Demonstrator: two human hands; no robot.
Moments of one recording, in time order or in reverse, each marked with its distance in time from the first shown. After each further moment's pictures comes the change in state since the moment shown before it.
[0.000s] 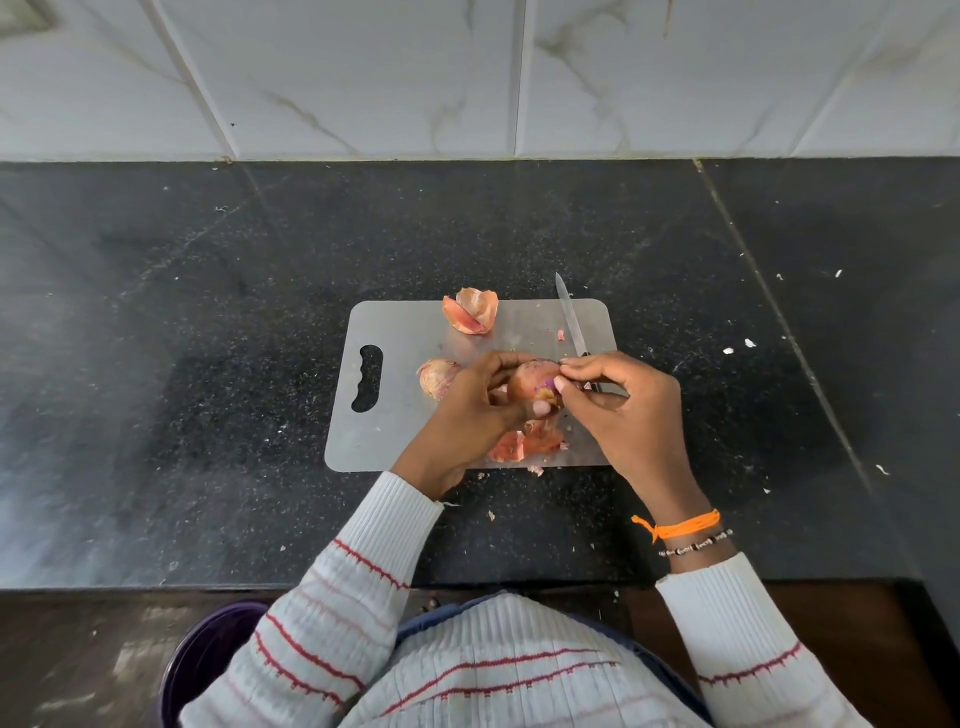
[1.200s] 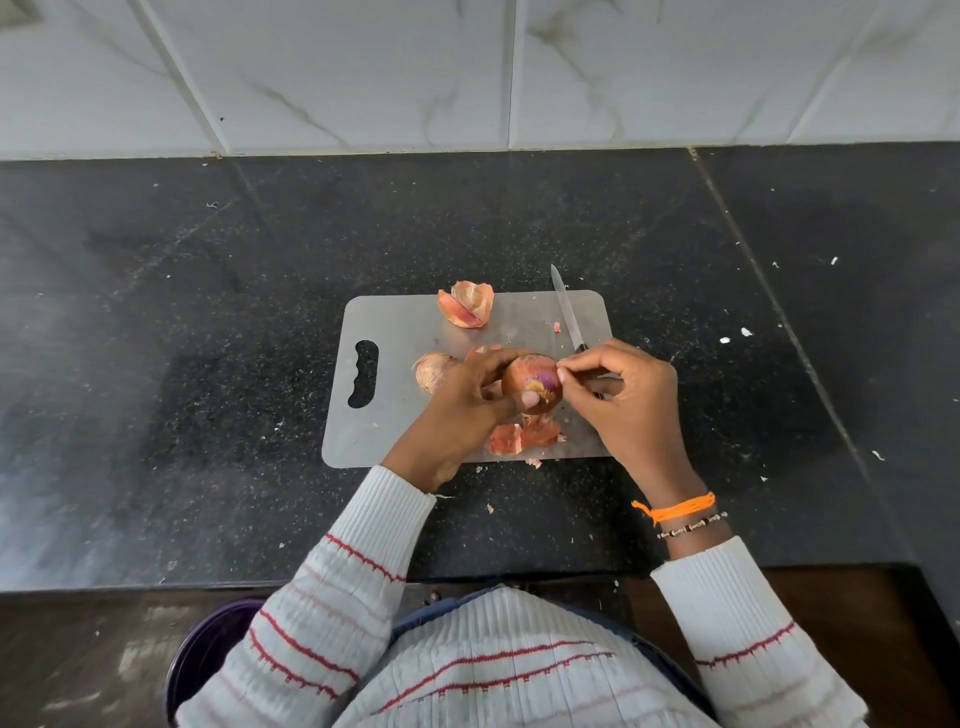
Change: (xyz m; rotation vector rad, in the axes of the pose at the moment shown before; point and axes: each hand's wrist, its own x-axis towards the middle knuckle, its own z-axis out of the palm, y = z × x) left_hand 0.000 -0.005 -0.006 -0.020 -0.074 -0.007; right_hand 0.003 0.007 -0.001 -0.055 -0.004 -0.075
